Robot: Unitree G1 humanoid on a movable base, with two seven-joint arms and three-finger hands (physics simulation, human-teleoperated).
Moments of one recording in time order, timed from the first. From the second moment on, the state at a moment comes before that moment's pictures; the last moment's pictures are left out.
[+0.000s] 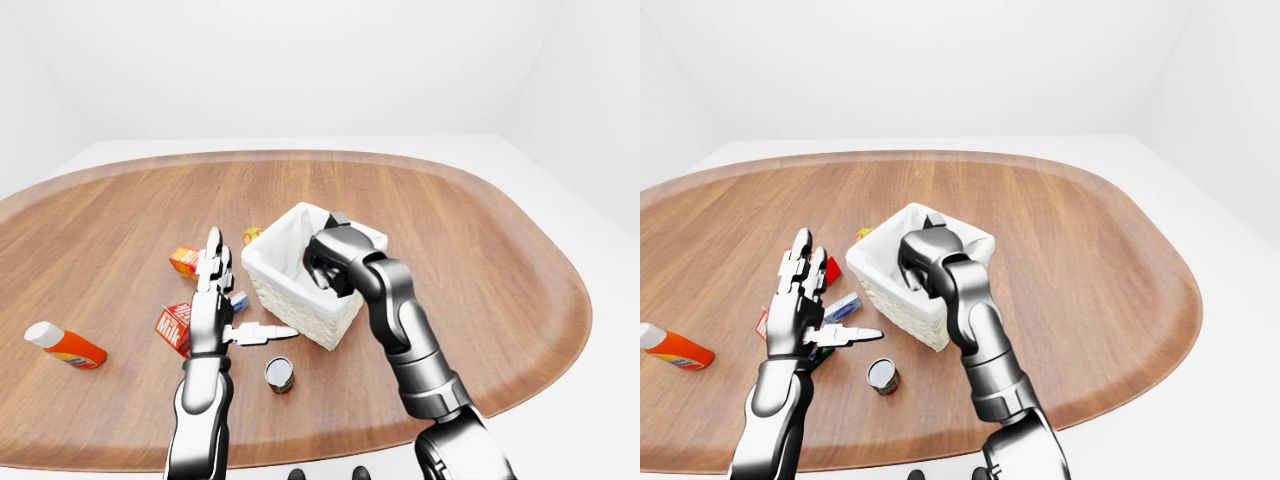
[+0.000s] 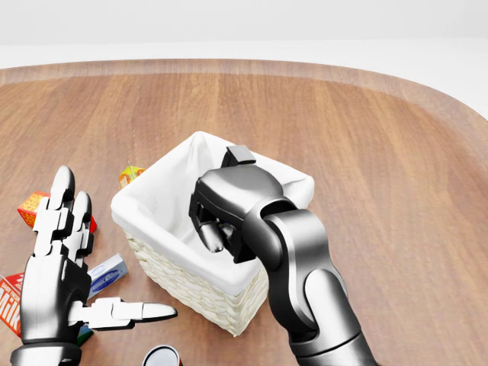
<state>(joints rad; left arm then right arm) 0.10 0.01 0.04 -0.27 0.03 -0.09 -0.02 -0.56 0.11 0.18 0.08 -1.27 0.09 0.70</state>
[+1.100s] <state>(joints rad) 0.10 0.01 0.04 -0.27 0.02 -0.09 -0.03 -0.80 0.13 0.16 0.45 -1.22 0.09 0.70</state>
